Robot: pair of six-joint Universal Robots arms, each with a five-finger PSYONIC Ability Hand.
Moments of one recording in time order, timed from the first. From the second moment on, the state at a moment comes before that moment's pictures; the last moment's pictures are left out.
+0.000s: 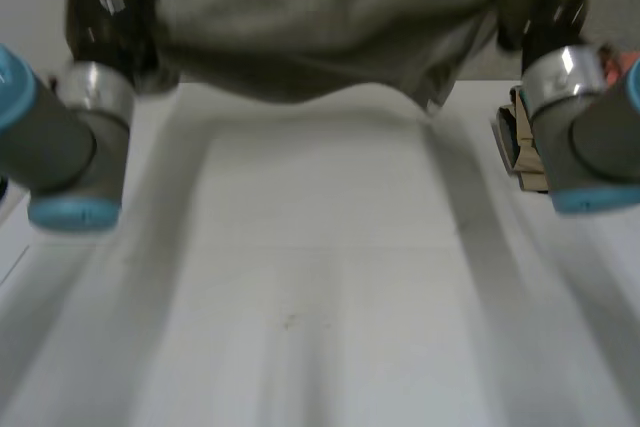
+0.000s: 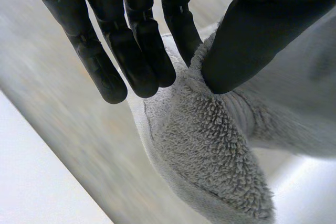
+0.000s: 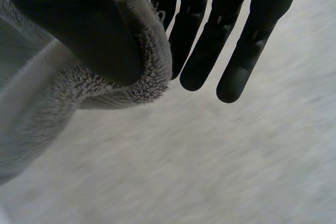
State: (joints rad) left arm 4.38 -1.96 -1.36 3.67 -1.64 3.60; right arm 1.89 -1.11 1.27 -0.62 1.47 2.58; left_hand 1.14 1.20 1.19 1.20 0.98; right_hand 1.12 1.17 1.19 1.20 0.99
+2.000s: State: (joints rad) left arm 4.49 -1.89 -1.33 2.98 -1.61 3.66; right arm 1.71 -1.19 1.18 0.37 1.30 2.37; left_hand 1.14 1.20 1.19 1.20 0.99; right_hand 1.12 1.17 1.19 1.20 0.99
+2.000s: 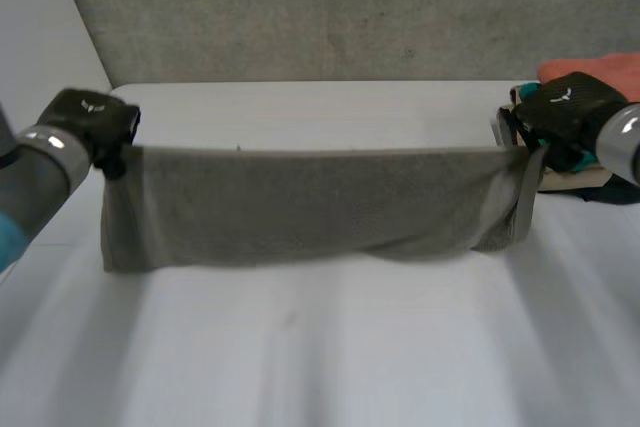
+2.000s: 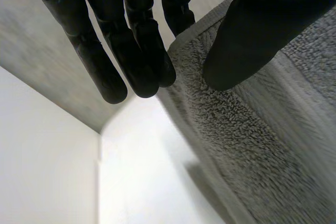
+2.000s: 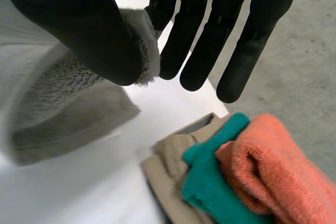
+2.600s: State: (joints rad) left arm 4.46 -1.94 -1.28 3.66 -1.62 3.59; right arm 1.78 -1.14 1.29 -0.73 1.27 2.54; left_hand 1.14 1.20 1.19 1.20 1.00; right_hand 1.14 1.17 1.19 1.20 1.02
